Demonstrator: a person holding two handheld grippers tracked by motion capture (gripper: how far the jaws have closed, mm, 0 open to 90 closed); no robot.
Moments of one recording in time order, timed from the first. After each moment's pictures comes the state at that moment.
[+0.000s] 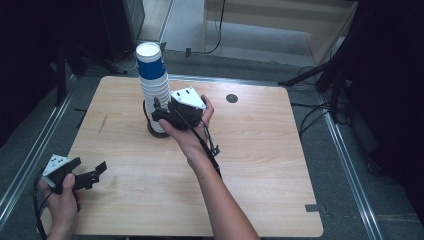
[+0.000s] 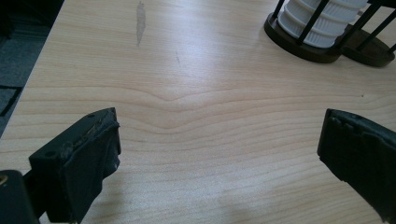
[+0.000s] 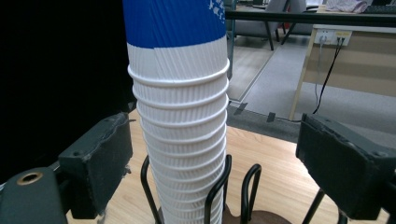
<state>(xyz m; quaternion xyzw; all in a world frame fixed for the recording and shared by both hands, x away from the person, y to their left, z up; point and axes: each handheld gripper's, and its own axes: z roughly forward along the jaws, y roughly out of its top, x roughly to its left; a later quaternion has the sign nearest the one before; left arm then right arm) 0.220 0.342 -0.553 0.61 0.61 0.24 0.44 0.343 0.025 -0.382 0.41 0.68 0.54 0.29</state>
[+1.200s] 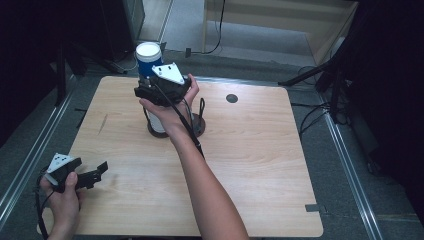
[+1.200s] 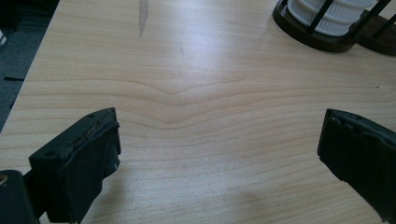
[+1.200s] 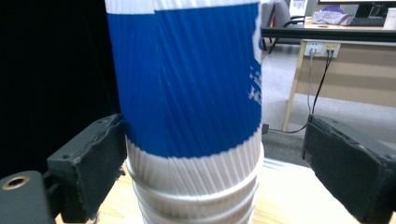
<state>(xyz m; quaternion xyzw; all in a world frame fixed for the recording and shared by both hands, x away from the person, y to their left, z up) 0.225 0.339 -0.554 0.62 0.62 0.24 0.42 0.388 0.074 -0.361 0.42 0.65 0.54 0.32</state>
